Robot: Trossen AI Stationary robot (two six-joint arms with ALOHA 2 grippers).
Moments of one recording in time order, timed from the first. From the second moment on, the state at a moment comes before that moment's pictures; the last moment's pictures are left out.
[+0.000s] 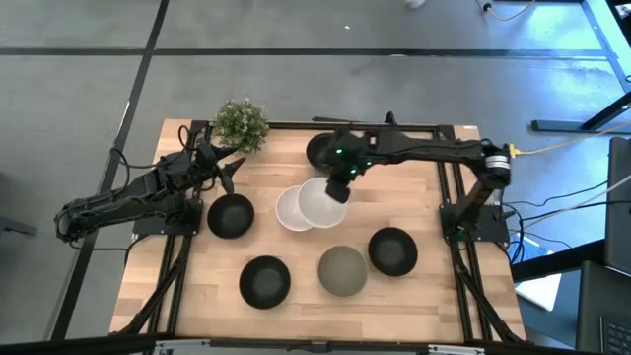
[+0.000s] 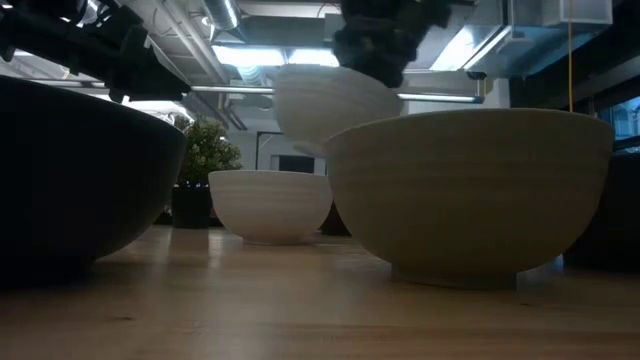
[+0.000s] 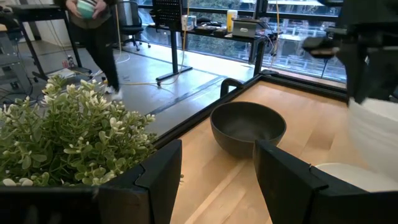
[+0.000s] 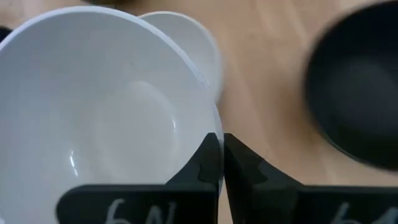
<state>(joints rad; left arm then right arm) 0.39 0.32 0.31 -0.16 -0.28 -0.08 -0.22 1.76 1.50 -0.75 -0.16 0.18</state>
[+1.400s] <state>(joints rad) 0.39 0.32 0.31 -0.17 -0.27 -0.08 -0.24 2.01 1.70 -0.78 -0.11 0.02</state>
